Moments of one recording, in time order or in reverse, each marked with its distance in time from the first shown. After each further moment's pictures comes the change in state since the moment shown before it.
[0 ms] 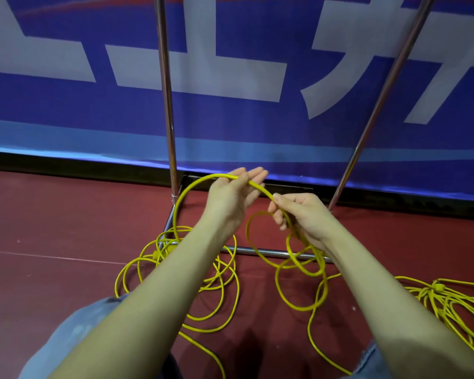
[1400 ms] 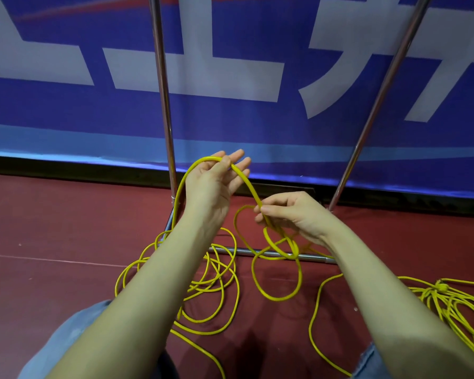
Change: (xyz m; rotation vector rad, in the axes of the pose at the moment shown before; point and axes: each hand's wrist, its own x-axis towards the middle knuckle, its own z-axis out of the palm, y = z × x) left_hand -0.009 0.026 0.008 -0.040 0.059 0.174; right_hand -0.001 -0.011 -0.001 -0.022 -0.126 0.115
